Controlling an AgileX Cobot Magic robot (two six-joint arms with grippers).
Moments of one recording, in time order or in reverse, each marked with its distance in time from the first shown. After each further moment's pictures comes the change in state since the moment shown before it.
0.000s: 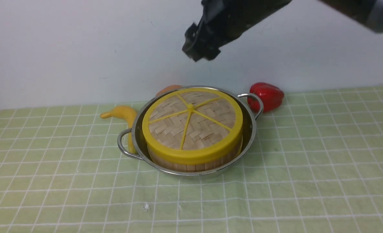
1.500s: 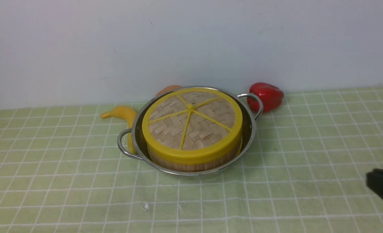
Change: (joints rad) right arm -0.211 -1.386 1.769 -0.024 -0.756 0.314; left arm 0.000 0.000 0.000 0.001 0.000 0.004
